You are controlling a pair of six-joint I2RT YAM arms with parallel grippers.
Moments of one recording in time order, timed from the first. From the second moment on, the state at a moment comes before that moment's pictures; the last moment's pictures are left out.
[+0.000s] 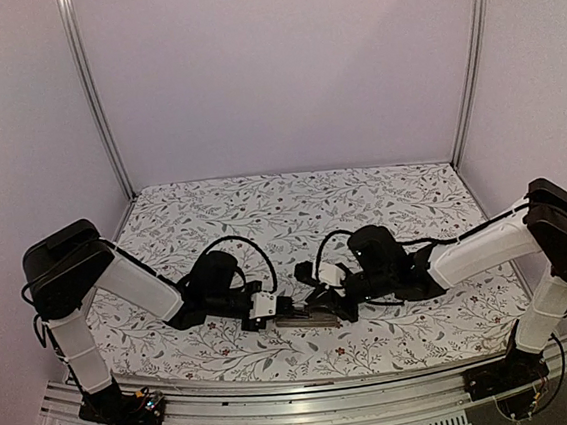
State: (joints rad) left arm -0.84 1.86 0.63 0.58 0.47 0.90; right arm 0.97 1.69 0.78 0.29 -0.35 -0.30
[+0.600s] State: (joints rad) left arm -0.84 1.85 0.63 0.59 0.46 0.90; right arm 0.96 1.89 0.85 0.42 -0.38 -0.21
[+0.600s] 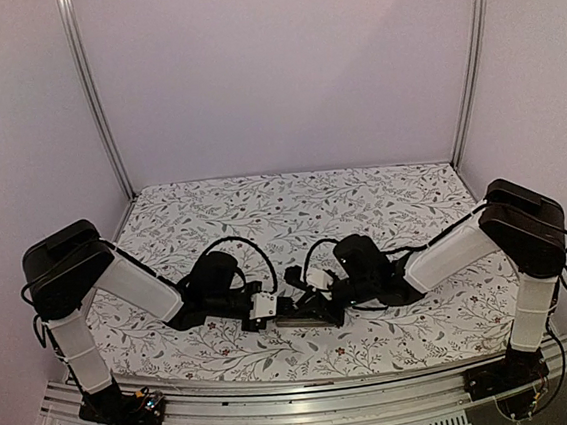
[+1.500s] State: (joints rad) left arm -0.84 1.85 0.62 0.61 0.43 0.85; right arm 0.99 1.92 0.93 0.29 -0.29 -0.29
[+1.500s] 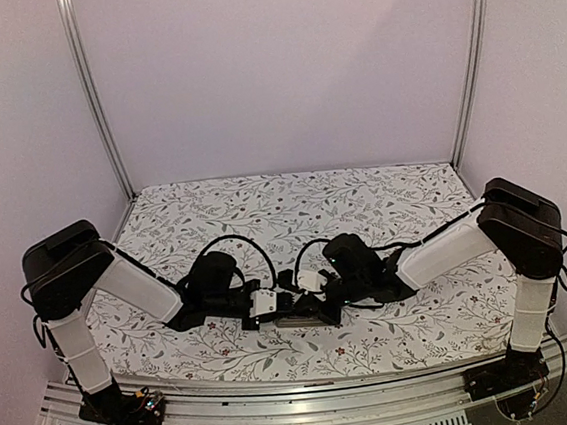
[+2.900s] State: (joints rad) left arm -0.88 1.69 0.36 0.71 0.51 0.77; right arm 1.03 1.90 0.92 0.25 -0.21 -0.30
